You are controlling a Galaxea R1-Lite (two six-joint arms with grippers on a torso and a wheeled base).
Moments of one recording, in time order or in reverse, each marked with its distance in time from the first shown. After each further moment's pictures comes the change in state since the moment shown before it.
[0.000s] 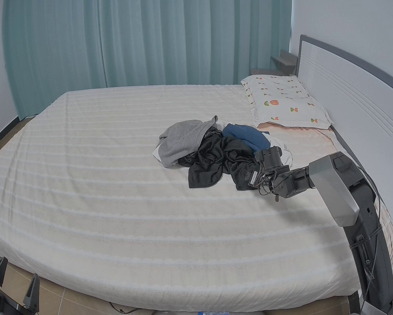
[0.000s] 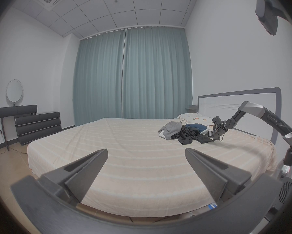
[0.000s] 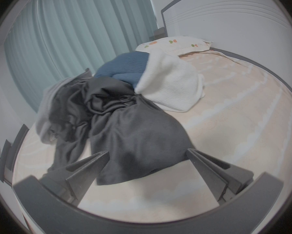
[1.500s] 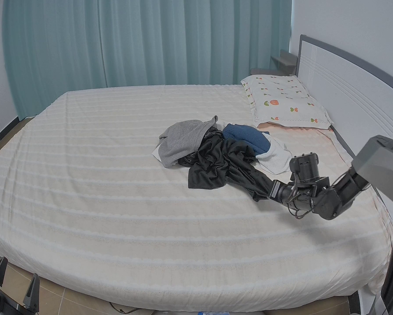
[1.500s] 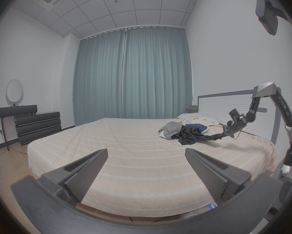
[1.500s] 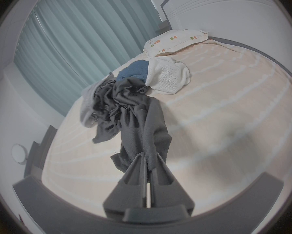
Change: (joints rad) left arm 0.000 0.000 0.000 0.000 0.000 0.000; right arm 0.010 -0.579 0.976 -0.465 0.277 0.094
